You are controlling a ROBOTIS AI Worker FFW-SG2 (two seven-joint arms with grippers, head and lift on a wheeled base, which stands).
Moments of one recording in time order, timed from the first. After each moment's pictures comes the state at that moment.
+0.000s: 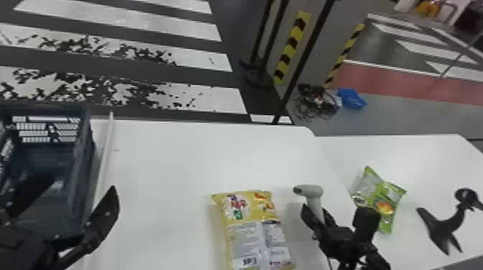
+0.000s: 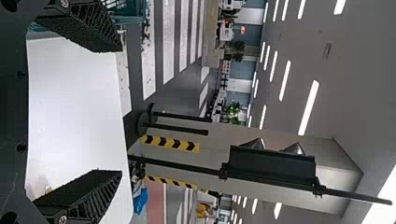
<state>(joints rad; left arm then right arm) 0.61 0.23 -0.13 -2.29 0.22 0.16 -0.17 0.34 -0.28 -0.32 -1.47 -0.30 0.10 0.33</state>
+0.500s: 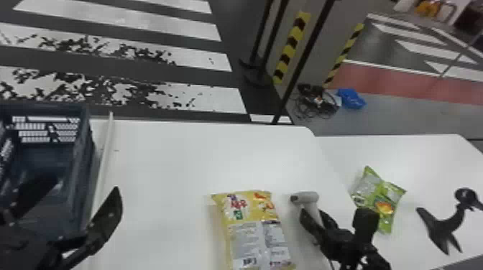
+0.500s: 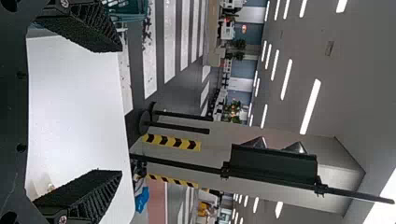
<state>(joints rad) 0.61 0.23 -0.15 -2.29 0.21 0.16 -0.17 0.32 -0.28 -0.33 -1.44 -0.30 0.13 0.35</state>
